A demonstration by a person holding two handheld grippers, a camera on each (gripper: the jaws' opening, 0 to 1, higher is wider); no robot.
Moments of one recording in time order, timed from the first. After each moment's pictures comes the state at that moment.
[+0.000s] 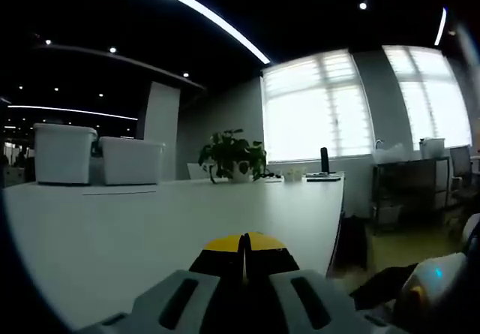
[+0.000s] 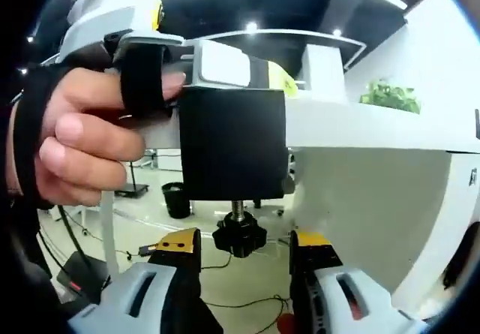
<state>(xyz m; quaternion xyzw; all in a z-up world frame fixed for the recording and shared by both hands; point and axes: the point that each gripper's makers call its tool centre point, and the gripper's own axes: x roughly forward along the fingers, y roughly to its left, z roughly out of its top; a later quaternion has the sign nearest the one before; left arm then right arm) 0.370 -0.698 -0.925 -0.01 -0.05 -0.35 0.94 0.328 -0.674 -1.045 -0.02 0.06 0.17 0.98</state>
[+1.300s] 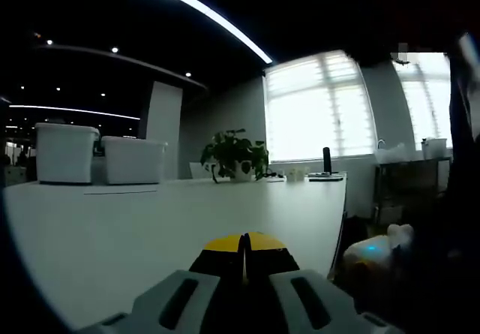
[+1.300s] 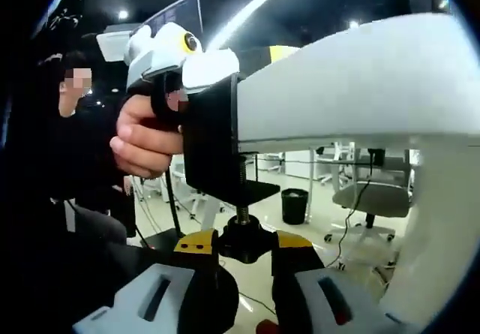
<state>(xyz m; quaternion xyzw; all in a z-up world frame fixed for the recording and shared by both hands) 0.377 -0.696 -0.926 -0.01 -0.05 -0.34 0.94 0.330 -0.647 -1.049 -0.01 0.02 0.57 0.82</state>
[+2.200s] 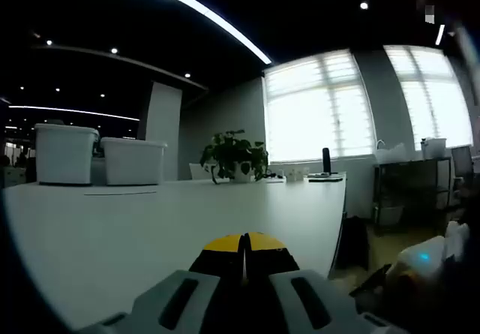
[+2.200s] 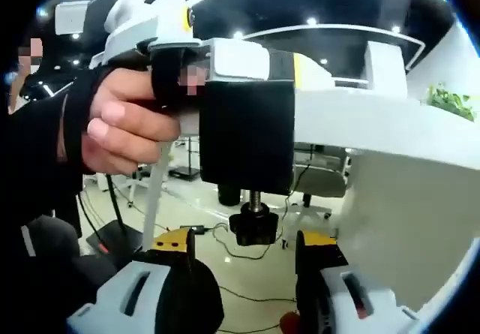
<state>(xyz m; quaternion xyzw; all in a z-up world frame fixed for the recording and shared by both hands) 0.376 -0.697 -0.925 -0.01 -0.05 -0.34 0.94 0.318 -0.661 -1.050 -0.07 0.07 0.32 0.94</state>
